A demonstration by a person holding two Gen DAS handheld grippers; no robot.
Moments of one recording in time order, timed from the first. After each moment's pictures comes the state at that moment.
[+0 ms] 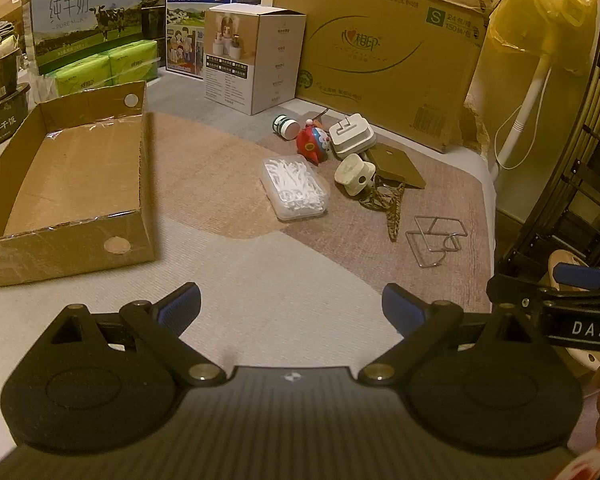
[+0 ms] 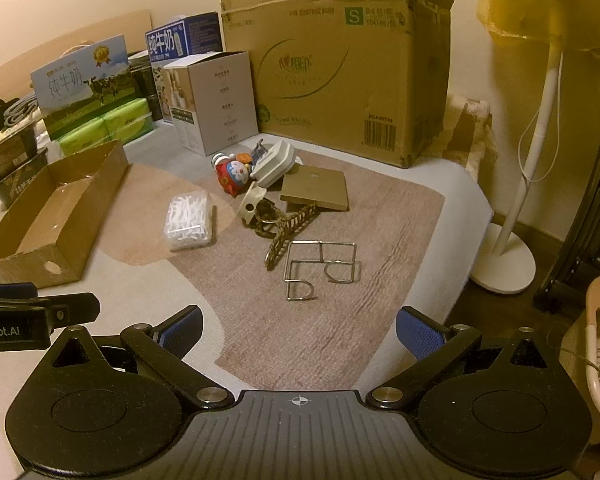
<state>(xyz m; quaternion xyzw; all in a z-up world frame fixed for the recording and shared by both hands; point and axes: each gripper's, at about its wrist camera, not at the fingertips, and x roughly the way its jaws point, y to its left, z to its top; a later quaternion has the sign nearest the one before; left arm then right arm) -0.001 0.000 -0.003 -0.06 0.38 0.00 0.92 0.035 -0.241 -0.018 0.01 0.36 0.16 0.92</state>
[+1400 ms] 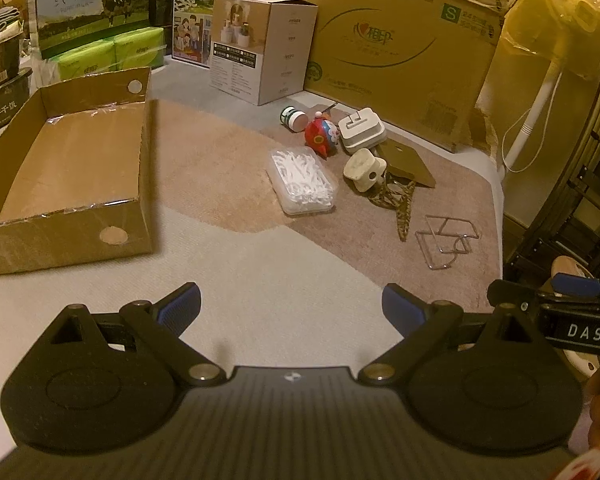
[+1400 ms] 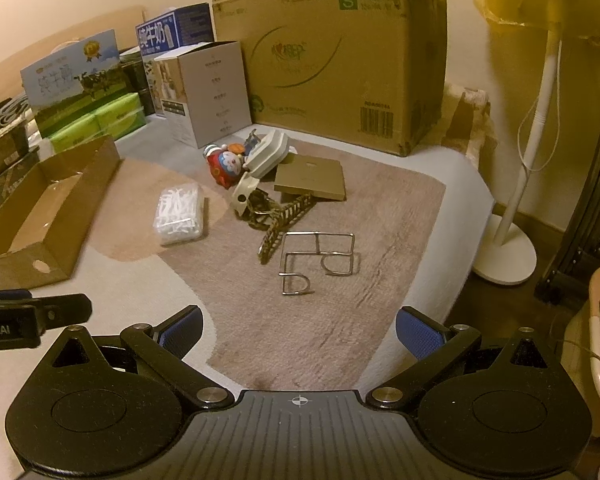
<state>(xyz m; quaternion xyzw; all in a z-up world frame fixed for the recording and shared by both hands) 0.010 0.006 -0.016 -0.08 0.39 0.01 0.92 0.049 -0.242 -0.035 0.02 0.37 0.15 0.92</state>
